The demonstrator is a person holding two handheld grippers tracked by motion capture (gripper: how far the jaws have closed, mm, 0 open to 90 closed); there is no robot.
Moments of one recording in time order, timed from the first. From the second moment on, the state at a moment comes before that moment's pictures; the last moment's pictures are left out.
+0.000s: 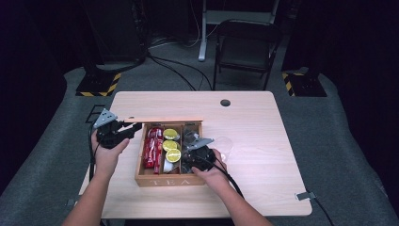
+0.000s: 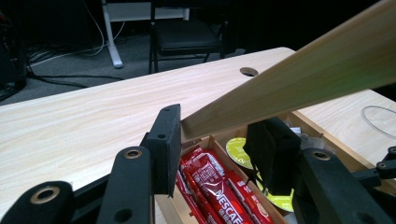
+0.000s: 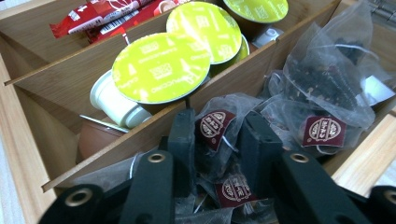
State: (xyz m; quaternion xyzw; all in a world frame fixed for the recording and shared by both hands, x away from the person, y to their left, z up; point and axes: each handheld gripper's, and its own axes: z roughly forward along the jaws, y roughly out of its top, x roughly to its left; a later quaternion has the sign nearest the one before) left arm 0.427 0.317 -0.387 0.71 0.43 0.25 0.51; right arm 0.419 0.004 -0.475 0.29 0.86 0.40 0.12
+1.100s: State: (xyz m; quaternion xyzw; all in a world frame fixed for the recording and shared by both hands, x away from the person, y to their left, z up) left arm 0.426 0.316 -0.388 0.70 0.43 0.25 0.51; right arm 0.415 -0.007 -0.447 0.29 0.83 0.46 0.14
